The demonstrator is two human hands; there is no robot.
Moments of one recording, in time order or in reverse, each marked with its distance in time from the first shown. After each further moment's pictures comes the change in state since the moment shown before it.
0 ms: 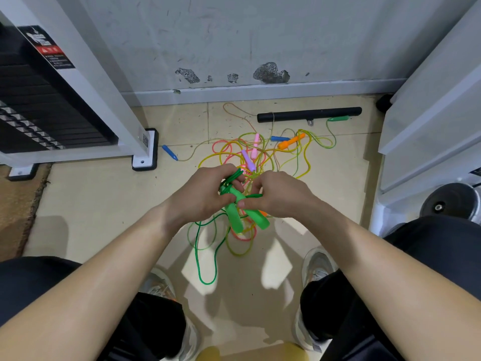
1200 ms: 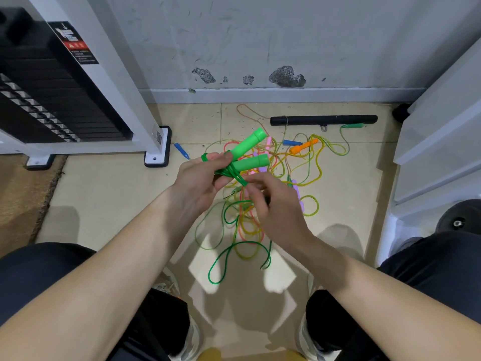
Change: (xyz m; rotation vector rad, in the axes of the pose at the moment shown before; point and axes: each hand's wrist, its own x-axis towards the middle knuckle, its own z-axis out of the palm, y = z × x) left_hand 0.010 0.012 -0.015 -1.403 0.543 -0.658; right_hand -0.006 -0.015 0.058 0.574 0.577 -0.357
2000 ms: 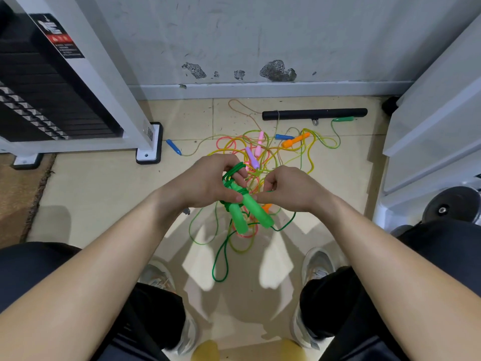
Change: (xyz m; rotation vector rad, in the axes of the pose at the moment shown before) left_hand -0.003 0.001 -0.011 1.308 -0.536 0.409; right_hand 0.037 0.010 -0.057 -0.407 -0.583 0.321
